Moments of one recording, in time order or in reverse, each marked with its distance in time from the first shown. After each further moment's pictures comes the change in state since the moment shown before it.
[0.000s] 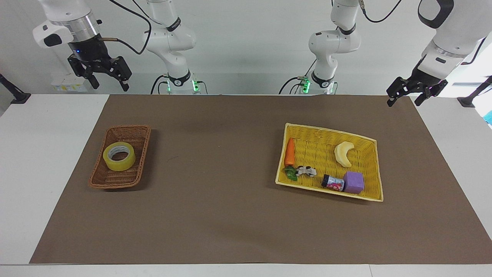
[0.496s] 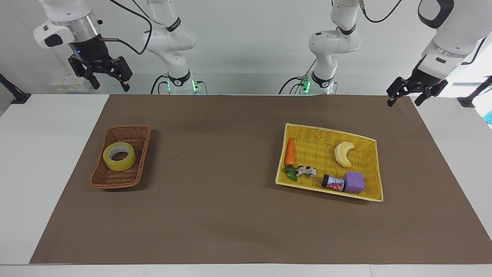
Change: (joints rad) left arm 0.000 0.000 0.000 0.000 0.000 0.000 0.000; right arm 0.000 0.000 0.001 0.001 0.003 0.000 0.000
